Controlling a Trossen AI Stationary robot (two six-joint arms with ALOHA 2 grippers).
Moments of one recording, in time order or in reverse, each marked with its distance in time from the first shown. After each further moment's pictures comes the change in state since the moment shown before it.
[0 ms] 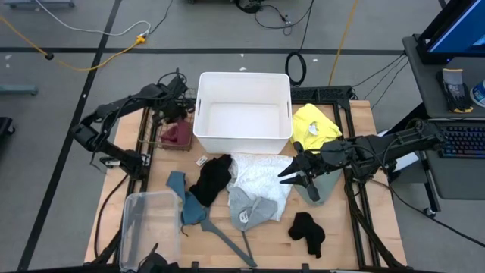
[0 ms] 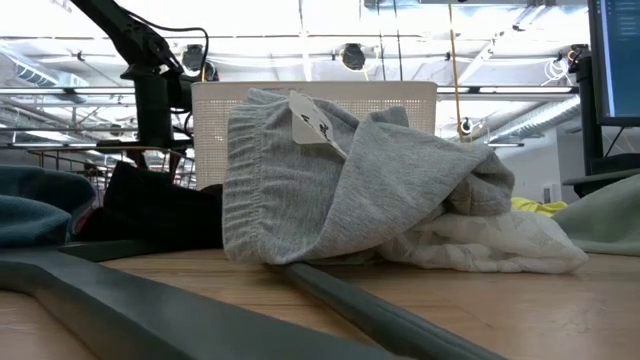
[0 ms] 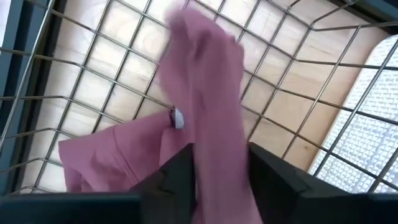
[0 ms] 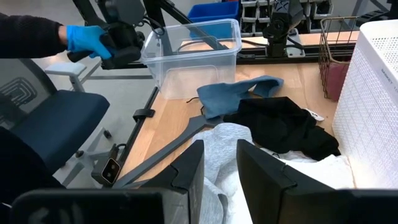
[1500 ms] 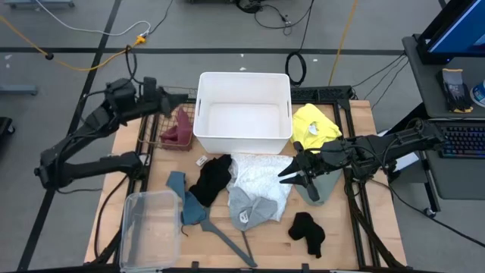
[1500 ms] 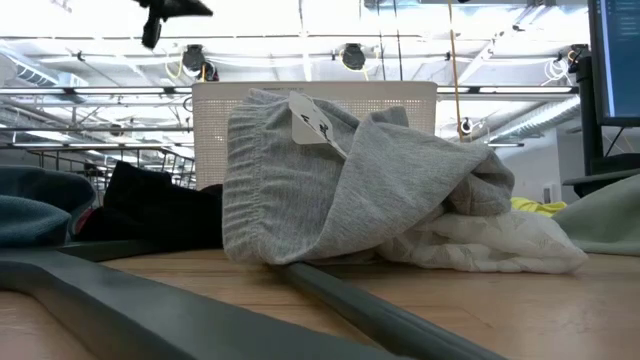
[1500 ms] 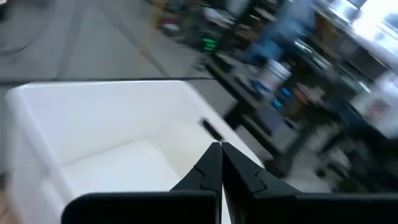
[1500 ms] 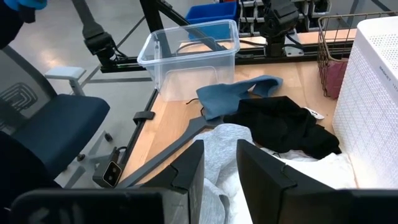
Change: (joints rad) left arm -0.329 -0.684 0.000 0.557 0.218 0.449; right arm 0.000 0.000 0.000 0.003 0.006 0.023
